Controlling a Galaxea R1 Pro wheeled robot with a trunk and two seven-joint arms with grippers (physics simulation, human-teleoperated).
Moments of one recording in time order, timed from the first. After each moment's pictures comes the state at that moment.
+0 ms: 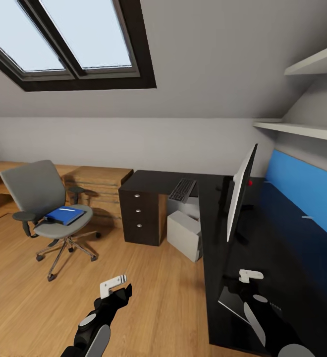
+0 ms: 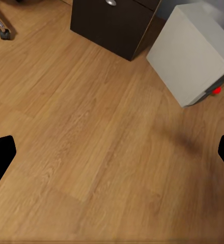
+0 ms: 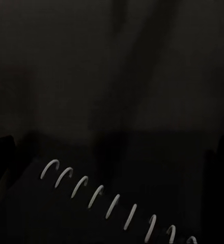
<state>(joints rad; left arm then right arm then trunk) -0.16 -0.02 -0.27 -1.32 0.54 0.32 0.45 -0.48 -0.09 -0.01 -0.64 -0.14 0.08 -0.07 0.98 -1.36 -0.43</state>
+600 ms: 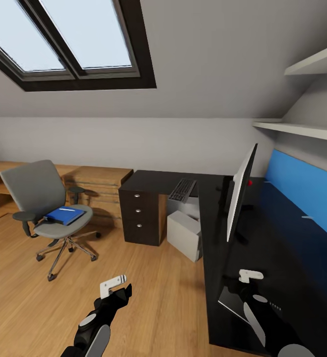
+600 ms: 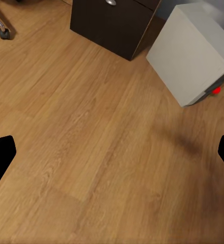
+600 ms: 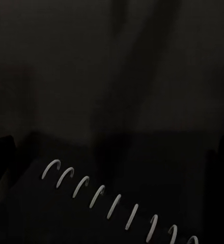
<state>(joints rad) -0.16 -0.02 -0.27 -1.32 0.54 0.32 0.45 -0.48 -0.09 -0.01 -0.64 -0.14 0.08 -0.07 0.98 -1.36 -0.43</state>
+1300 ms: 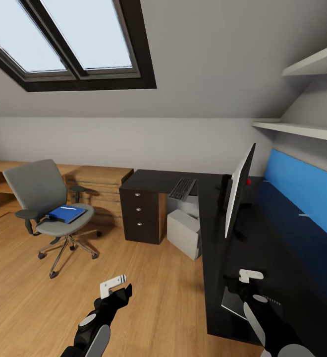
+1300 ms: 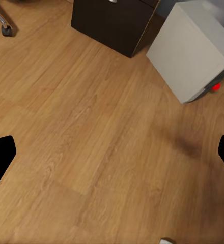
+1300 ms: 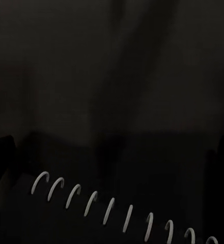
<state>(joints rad) -0.16 -0.02 -0.27 -1.32 0.54 0.32 0.45 -0.48 -0.09 -0.01 -0.64 -0.14 0.08 -0.07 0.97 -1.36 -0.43</state>
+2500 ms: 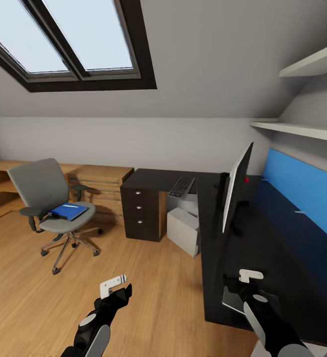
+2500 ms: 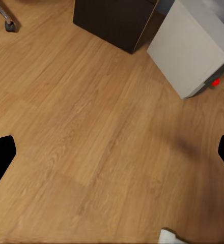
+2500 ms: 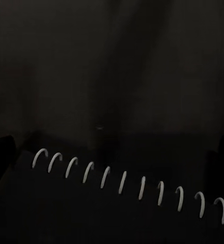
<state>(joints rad) -0.16 -0.02 -0.27 -1.32 0.54 0.32 0.45 -0.48 -0.09 -0.01 -0.65 -0.14 0.08 -0.07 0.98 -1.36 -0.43</state>
